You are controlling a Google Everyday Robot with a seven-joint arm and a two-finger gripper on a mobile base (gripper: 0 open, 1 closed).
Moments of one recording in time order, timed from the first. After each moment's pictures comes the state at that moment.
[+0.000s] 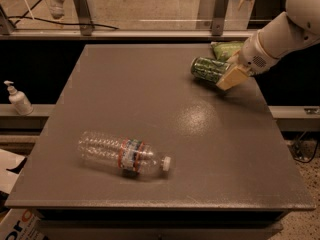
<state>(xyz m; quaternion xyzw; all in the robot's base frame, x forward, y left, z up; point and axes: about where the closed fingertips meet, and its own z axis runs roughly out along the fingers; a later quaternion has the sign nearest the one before) 0.641 -0.202 0.847 -0.54 0.79 0.08 0.28</state>
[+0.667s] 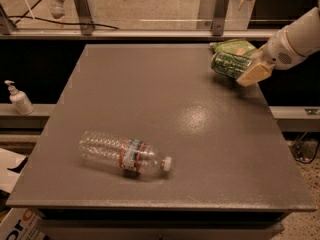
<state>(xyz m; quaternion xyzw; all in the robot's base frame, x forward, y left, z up) 0.640 -0.258 0.859 -0.50 0.81 0.07 0.29</state>
